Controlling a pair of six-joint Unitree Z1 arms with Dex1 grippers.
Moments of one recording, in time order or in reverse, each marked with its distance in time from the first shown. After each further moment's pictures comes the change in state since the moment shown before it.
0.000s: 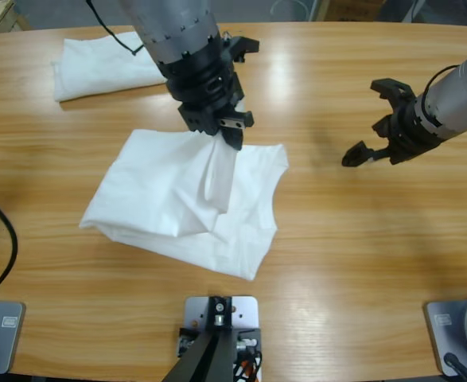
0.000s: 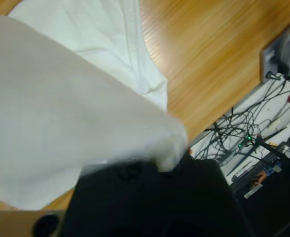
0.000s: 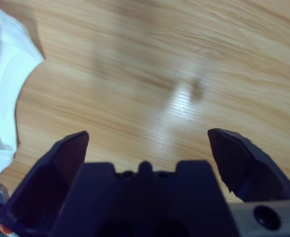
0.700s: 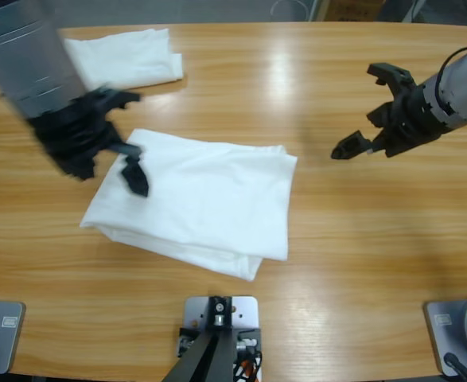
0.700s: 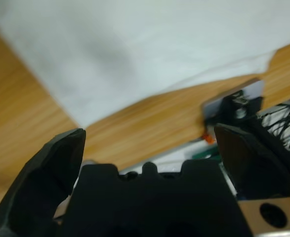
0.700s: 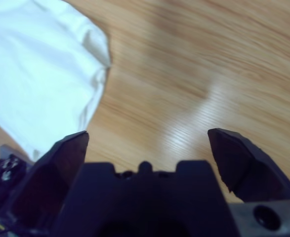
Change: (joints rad) arm 0 0.113 -0.353 0.719 -0.143 0.155 -0.025; arm 1 0.015 -0.056 -0.035 -0.001 0.163 -0.041
